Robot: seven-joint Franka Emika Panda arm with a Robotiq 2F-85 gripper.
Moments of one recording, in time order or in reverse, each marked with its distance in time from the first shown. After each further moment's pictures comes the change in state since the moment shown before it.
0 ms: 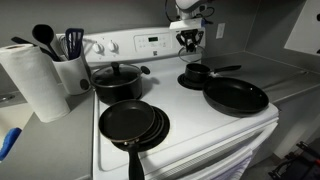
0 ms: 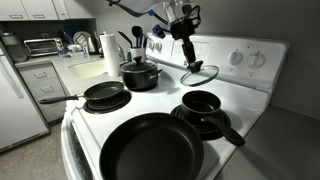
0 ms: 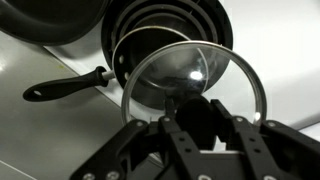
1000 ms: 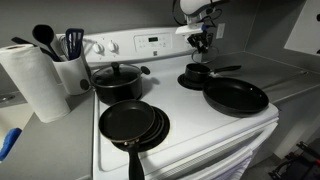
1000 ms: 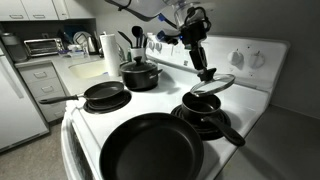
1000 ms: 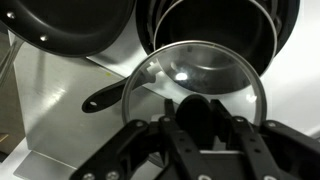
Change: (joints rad) arm 0.001 -0.002 -0.068 -0.033 -0.033 -0.107 0.255
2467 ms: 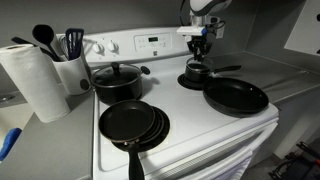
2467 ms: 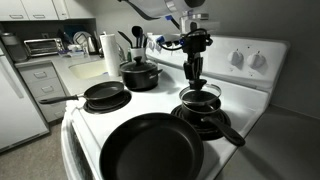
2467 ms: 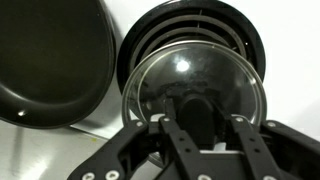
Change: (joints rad) arm -0.104 -0.110 0.084 -0.232 0.227 0.215 0.077
